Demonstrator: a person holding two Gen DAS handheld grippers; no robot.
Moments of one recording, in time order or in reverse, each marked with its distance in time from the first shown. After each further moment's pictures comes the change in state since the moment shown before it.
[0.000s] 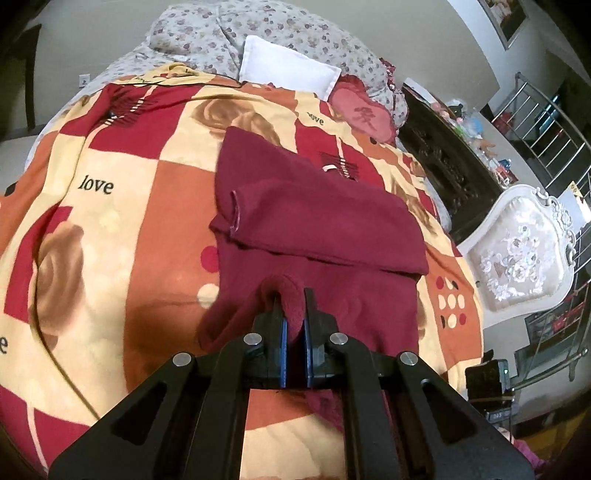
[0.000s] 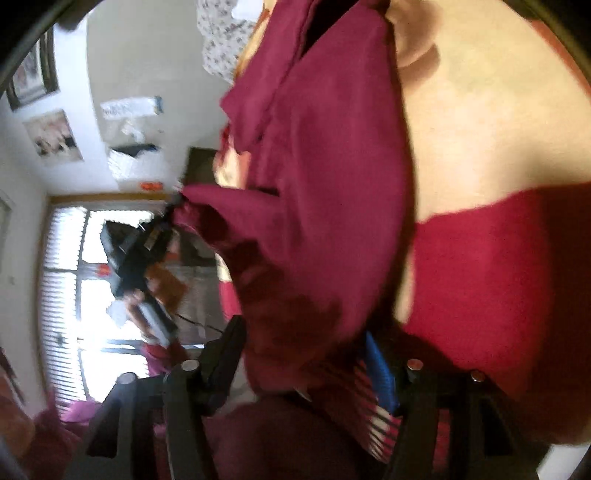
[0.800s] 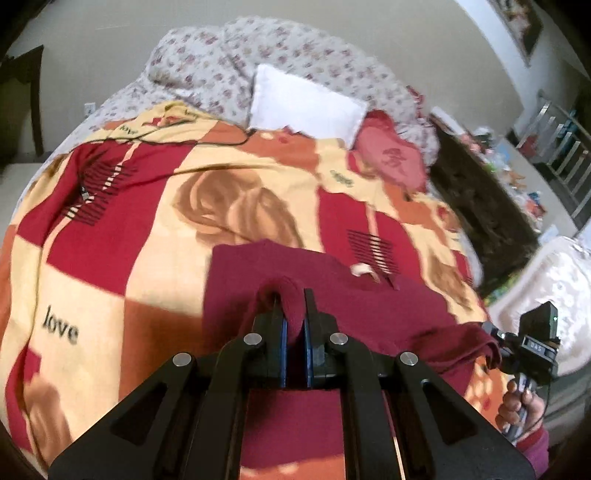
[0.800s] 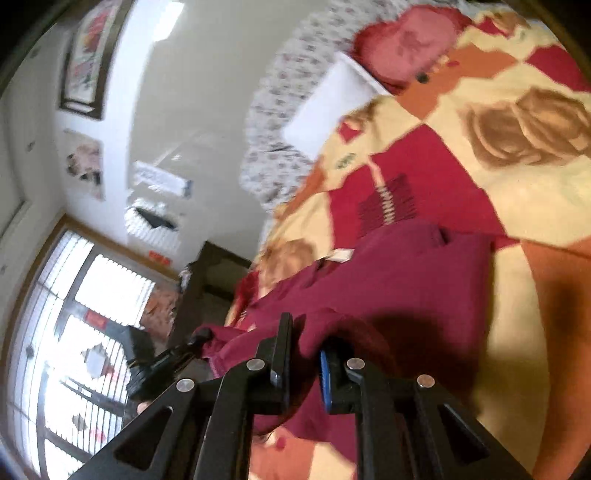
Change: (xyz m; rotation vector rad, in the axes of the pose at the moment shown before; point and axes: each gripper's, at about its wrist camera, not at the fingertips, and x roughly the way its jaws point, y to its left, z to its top) left arm 0.103 0.009 0.154 -0.033 -0.095 0.105; right arm -0.061 0.079 0.286 -0.204 -0.376 -0.098
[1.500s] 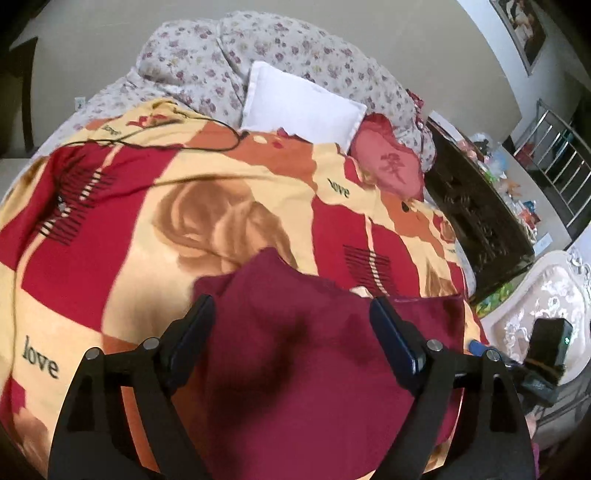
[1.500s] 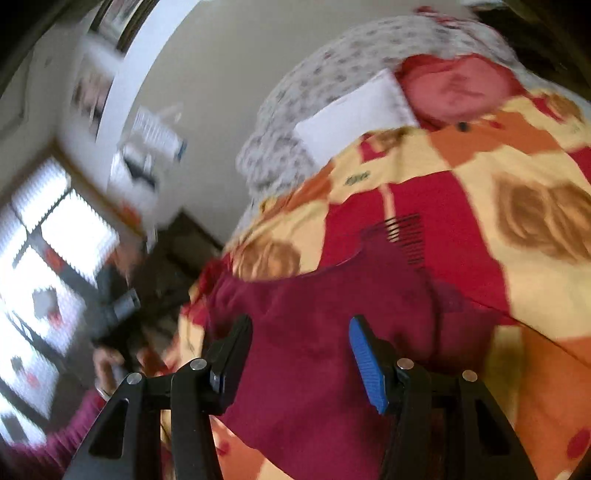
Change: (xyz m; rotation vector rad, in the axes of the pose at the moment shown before) left arm 0.017 -0.007 0.021 0.001 -0.002 -0.066; right arm 0.023 0.050 -0.015 -0.366 0.036 -0.184
